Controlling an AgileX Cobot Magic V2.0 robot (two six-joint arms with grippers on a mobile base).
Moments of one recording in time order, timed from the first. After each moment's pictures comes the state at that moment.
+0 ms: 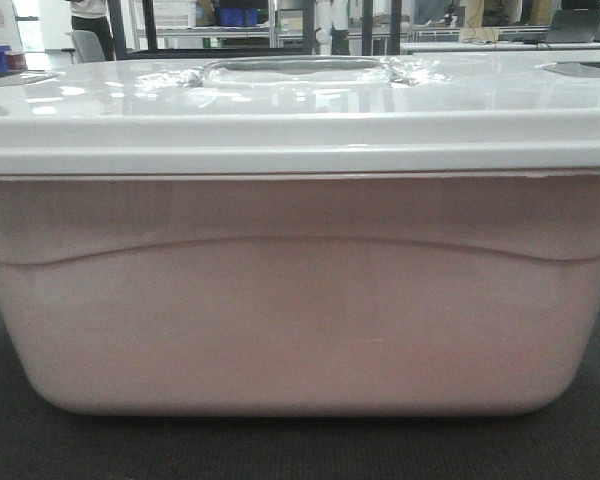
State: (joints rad) left arm -0.13 0.51 -0.79 0.02 0.78 0.02; right arm -0.02 0.29 -0.60 0.06 0.43 -0.02
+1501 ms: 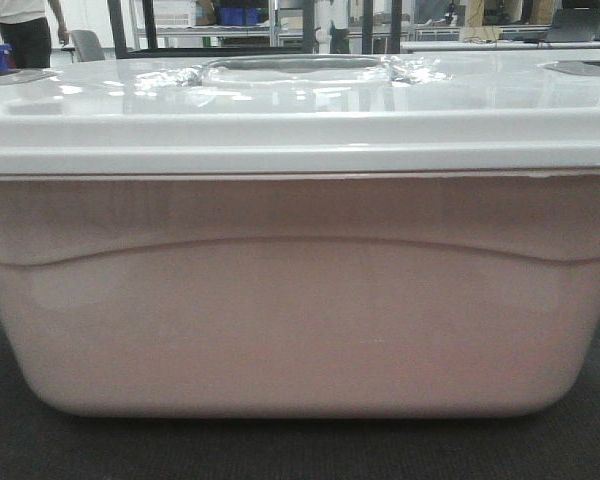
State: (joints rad) left arm -0.13 1.05 -1.07 -0.12 1.07 0.02; right arm -0.02 1.18 -1.10 0.31 1.16 -0.02
